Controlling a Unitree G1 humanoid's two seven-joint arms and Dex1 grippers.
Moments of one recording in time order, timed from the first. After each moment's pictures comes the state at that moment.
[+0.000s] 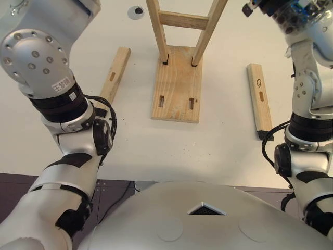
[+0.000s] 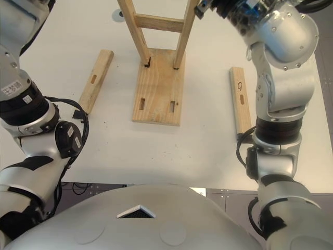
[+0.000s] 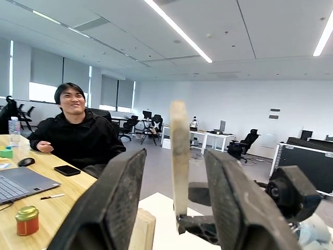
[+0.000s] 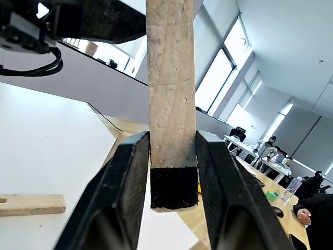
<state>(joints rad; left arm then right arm) -0.77 0.26 0.21 -0.32 -0.91 0.89 -0.35 -0.51 -0.43 0.05 -0.34 0.23 0.28 0.53</state>
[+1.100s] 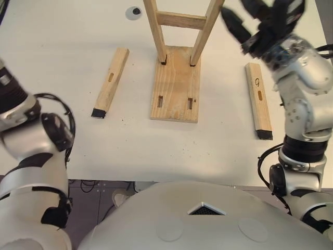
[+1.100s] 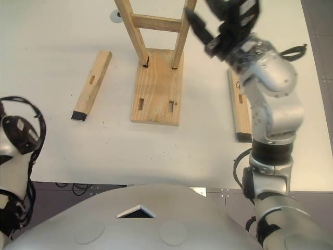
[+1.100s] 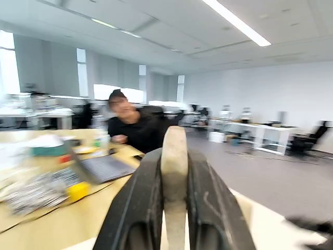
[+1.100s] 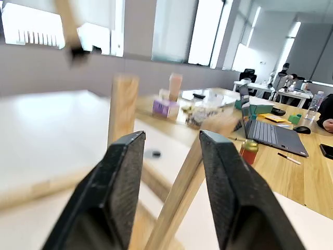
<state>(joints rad) -0.65 0.64 0.38 -0.10 -0.80 0.82 -0.50 -0.33 -0.37 -0.11 -0.40 0.46 0.53 0.47</state>
